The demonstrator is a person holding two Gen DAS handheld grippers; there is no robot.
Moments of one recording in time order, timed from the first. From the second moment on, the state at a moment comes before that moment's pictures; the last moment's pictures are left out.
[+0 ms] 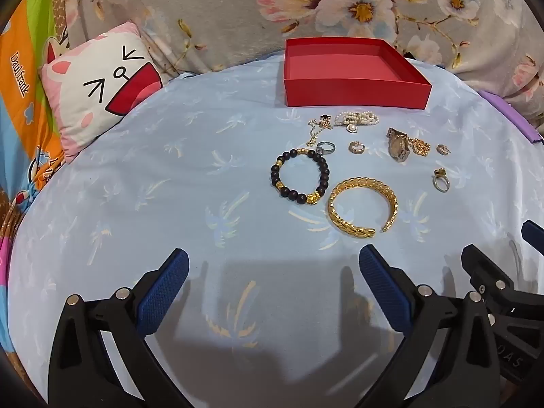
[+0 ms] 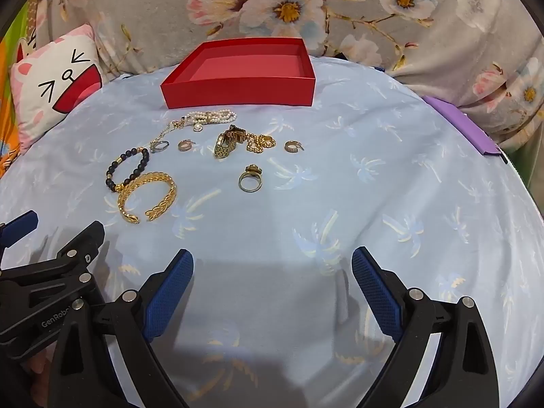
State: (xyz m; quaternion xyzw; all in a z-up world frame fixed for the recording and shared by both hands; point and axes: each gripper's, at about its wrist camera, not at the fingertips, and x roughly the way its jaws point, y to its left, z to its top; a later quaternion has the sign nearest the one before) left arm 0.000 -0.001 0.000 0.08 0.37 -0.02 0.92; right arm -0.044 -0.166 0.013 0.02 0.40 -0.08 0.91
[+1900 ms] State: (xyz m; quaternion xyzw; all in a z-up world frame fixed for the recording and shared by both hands) left arm 0.001 0.001 0.000 0.07 0.38 -0.03 0.92; right arm -0.043 -0.166 0.010 0.02 0.40 -0.08 0.91
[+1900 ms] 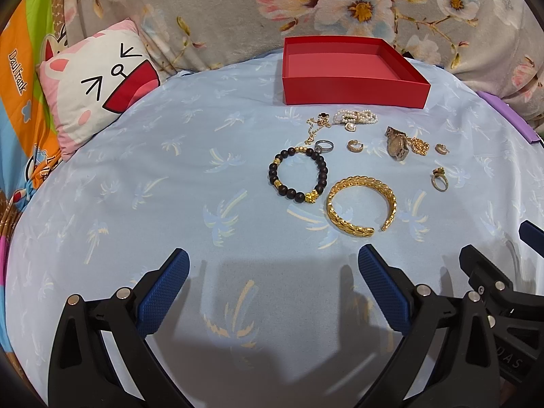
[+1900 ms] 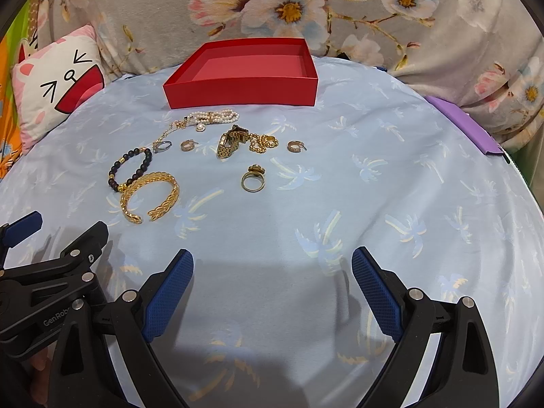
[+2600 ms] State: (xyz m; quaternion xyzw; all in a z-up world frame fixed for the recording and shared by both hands) left arm -0.004 -0.005 0.000 0.07 0.38 -0.03 0.92; right arm -0.043 -0.163 0.011 0.03 0.40 -0.08 0.91
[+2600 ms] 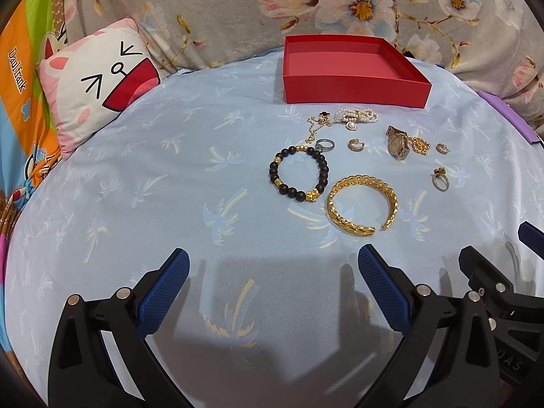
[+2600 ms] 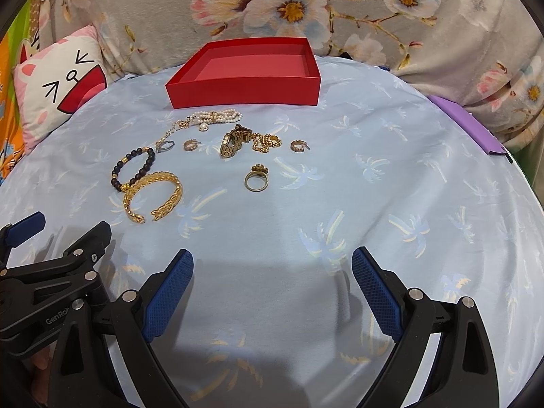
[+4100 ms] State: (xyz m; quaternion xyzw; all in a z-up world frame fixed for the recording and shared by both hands) left arm 0.042 -0.035 -0.003 0.06 0.42 -0.10 0.90; right arm -0.044 -0.211 0.022 0.10 0.40 -0.09 0.91
